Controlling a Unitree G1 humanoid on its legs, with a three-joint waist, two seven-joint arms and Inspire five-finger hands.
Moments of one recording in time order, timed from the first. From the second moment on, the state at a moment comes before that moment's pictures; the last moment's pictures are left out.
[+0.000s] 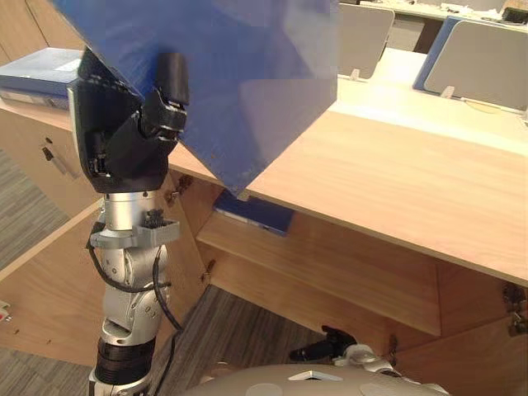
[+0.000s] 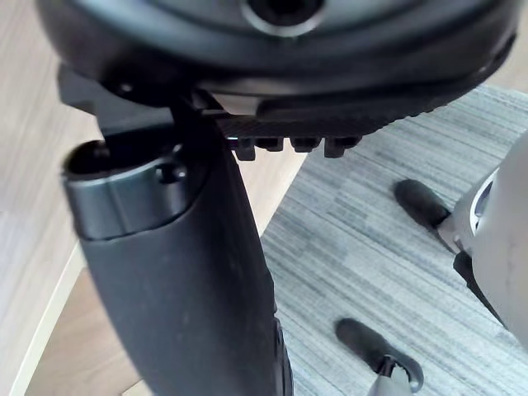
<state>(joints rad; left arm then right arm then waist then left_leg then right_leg) -0.02 0.29 0.01 -0.57 -0.71 -0.28 0.02 -0.12 -0.06 0.05 1.28 -0.09 0.01 0.04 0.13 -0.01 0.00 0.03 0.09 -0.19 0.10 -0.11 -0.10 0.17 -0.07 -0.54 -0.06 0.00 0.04</state>
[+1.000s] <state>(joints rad) 0.29 0.57 0.20 -0.55 -0.91 -0.19 -0.22 -0.05 -0.36 -0.19 0.70 0.24 -0.07 0.13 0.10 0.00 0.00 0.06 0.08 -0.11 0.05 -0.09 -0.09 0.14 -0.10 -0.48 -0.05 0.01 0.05</state>
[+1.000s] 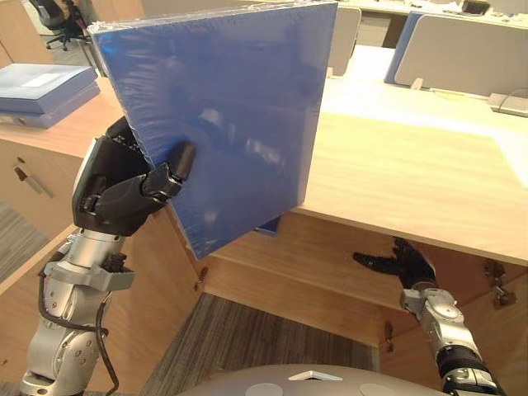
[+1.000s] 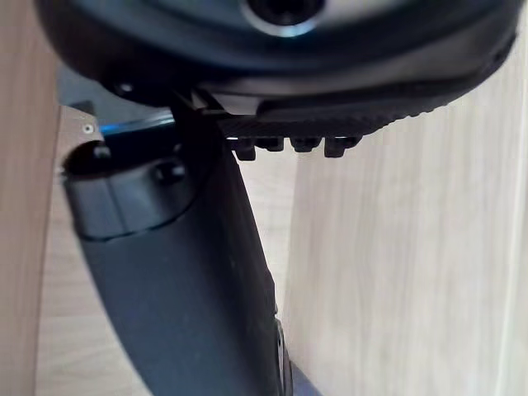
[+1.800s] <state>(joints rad) 0.46 0.61 0.05 -0.56 -1.07 -0.07 -0.33 -0.07 -0.41 0.03 0.60 0.32 -0.06 0.31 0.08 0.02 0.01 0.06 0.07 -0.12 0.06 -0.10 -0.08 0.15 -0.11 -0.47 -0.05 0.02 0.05</state>
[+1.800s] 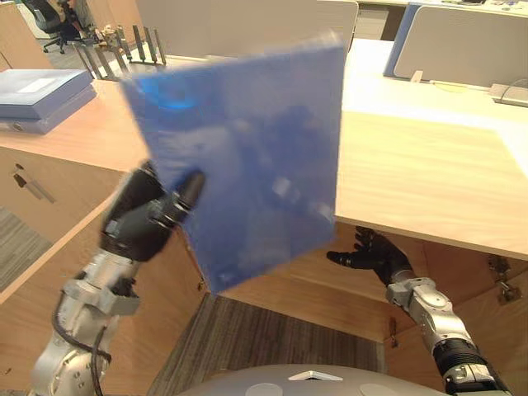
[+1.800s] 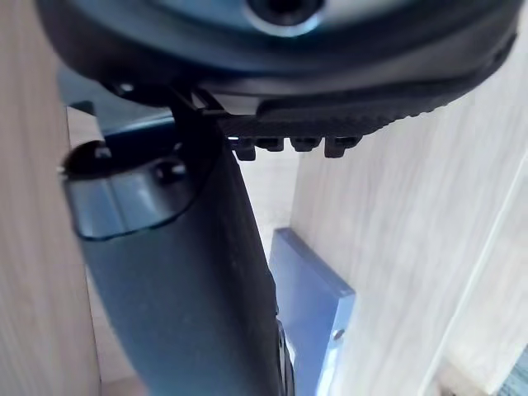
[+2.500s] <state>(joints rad) 0.53 0.60 -0.02 -0.56 -1.13 0.03 -0.43 -0.11 -0.43 0.19 0.64 0.32 -0.06 0.36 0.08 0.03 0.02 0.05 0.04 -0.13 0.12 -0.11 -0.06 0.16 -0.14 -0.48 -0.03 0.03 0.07</state>
